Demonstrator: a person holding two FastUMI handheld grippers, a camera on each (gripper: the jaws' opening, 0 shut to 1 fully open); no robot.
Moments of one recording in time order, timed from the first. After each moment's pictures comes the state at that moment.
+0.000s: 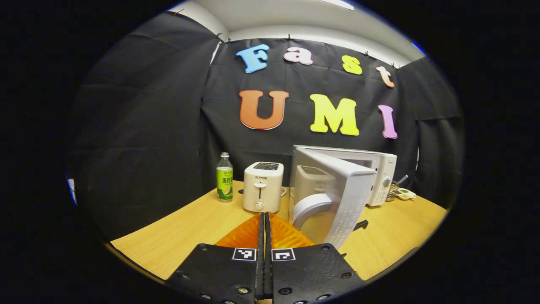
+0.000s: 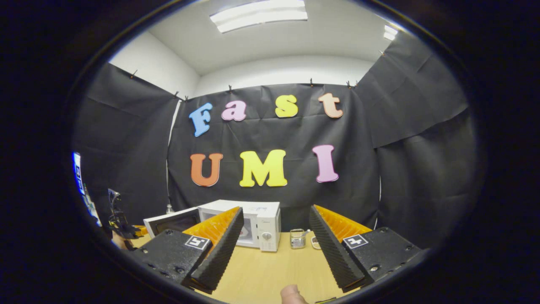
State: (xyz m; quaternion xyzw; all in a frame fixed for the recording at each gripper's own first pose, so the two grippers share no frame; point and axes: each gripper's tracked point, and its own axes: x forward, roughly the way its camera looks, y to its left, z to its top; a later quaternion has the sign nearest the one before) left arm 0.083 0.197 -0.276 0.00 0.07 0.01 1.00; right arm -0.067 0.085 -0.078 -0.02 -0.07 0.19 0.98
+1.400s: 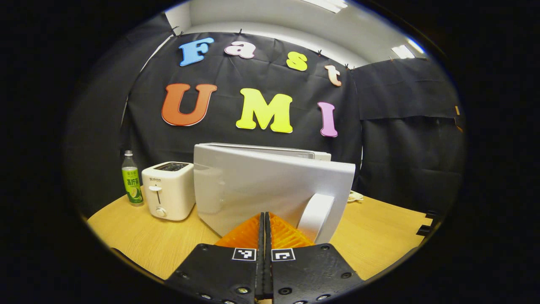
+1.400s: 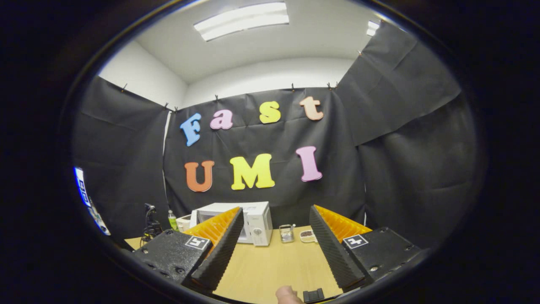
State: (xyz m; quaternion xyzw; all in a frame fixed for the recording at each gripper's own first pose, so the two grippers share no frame) left arm 0.151 0.020 -0.289 -0.01 0.06 -0.18 0.98; right arm -0.123 0.006 -0.079 0.01 -0.07 0.15 0.99
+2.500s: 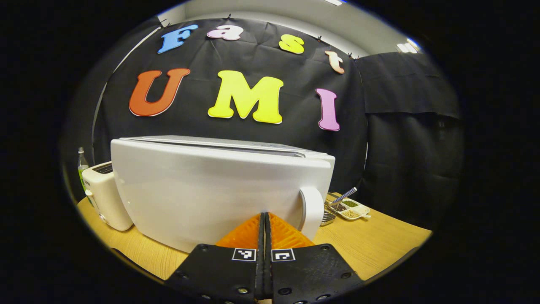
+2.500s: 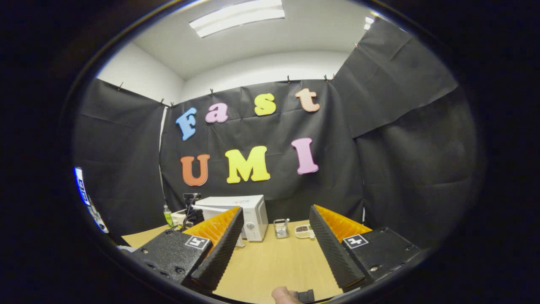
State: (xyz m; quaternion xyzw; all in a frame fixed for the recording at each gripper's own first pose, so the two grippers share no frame) left arm 0.289 -0.110 -0.302 -0.01 0.09 -0.18 0.98; right arm -0.093 -0.021 -0.098 0.02 -0.05 0.16 0.99
